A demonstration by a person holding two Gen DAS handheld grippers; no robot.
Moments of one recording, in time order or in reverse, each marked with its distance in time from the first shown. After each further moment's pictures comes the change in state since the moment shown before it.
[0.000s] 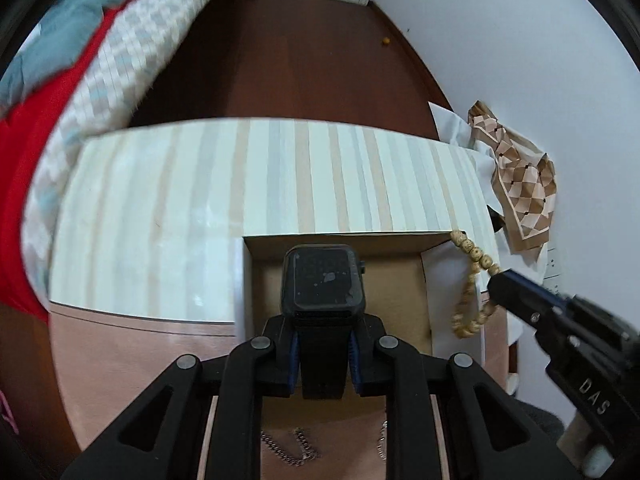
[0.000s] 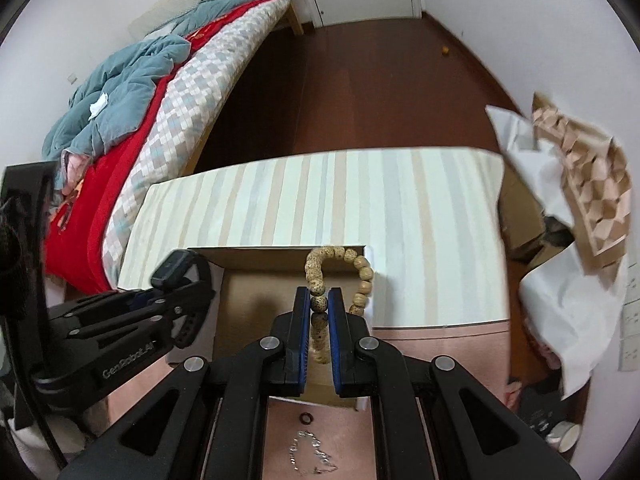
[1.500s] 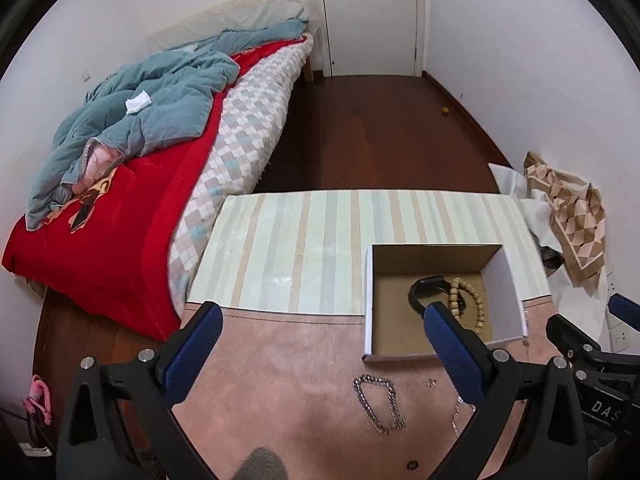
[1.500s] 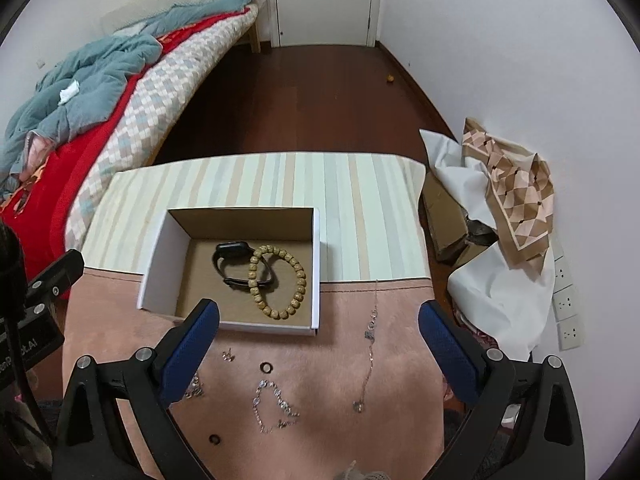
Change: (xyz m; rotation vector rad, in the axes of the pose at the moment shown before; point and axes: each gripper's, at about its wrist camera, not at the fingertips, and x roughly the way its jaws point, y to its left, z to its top) left arm -0.122 0.013 -0.077 0.037 -0.340 0.349; right arm -0.079 0.036 -0.069 -0.044 -0.115 -0.289
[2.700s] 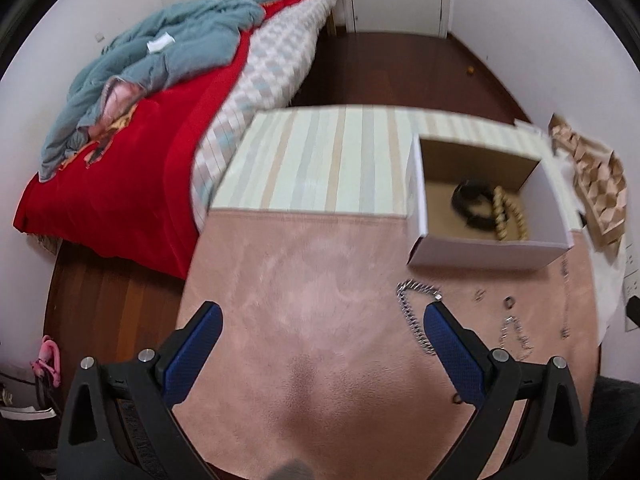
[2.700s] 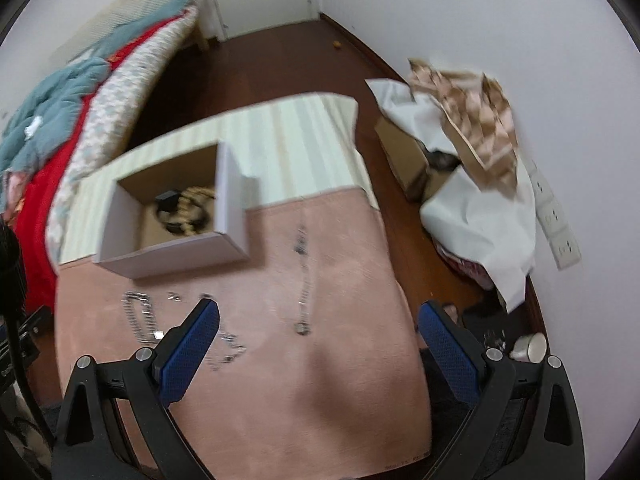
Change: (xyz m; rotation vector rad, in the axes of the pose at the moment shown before) left arm 0.032 0.018 -0.082 -0.035 0.183 0.073; right arm 0.007 -0.088 -0.088 0.219 0.103 -0.031
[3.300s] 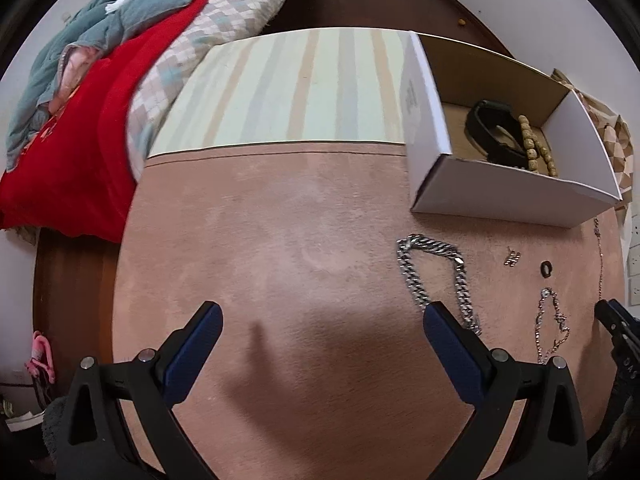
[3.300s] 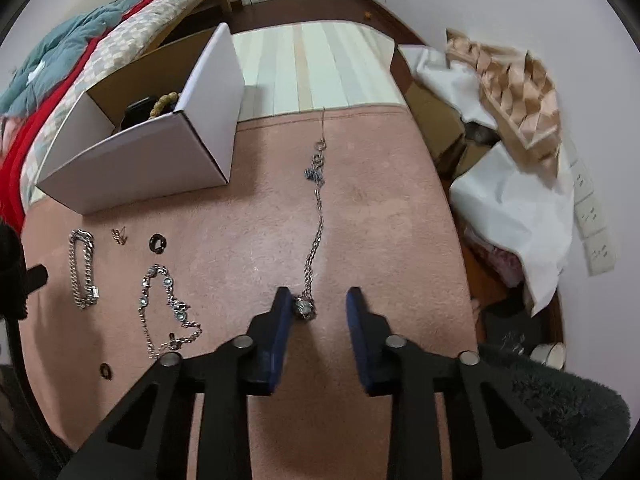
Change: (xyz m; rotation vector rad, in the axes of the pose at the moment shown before) left arm 0.073 -0.020 -0.017 0.039 0.156 -0.064; right arm 0.105 0.020 -0.042 -0.132 0.050 0.020
